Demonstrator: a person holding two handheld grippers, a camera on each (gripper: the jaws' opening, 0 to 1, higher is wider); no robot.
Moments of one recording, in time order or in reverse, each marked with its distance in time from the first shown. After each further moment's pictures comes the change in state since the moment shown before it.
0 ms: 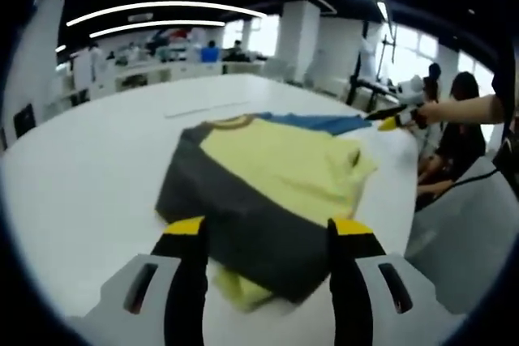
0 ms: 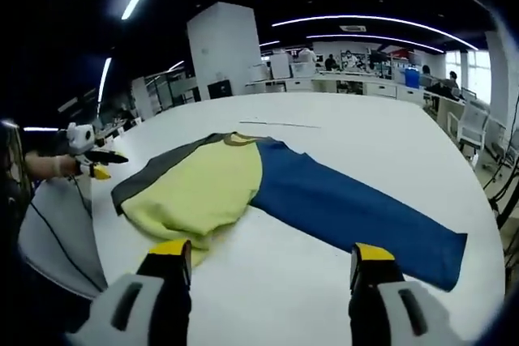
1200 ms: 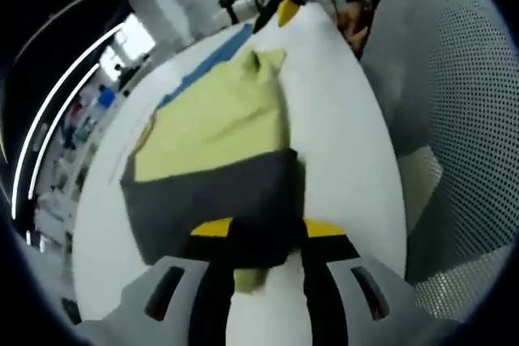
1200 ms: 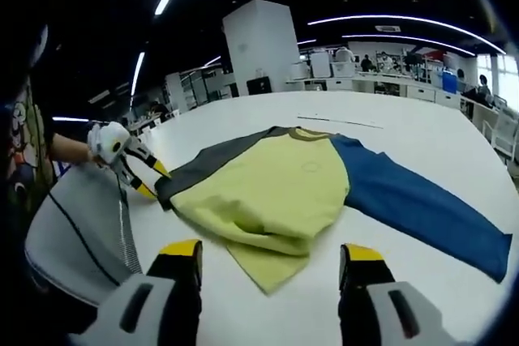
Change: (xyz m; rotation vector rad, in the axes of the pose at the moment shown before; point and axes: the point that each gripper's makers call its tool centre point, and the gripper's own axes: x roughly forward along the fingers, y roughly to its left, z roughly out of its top) left arm 0.009 -0.043 -0.063 0.815 0.303 -0.220; right arm 0.016 0.085 -0.009 -0.024 -0.003 0.155
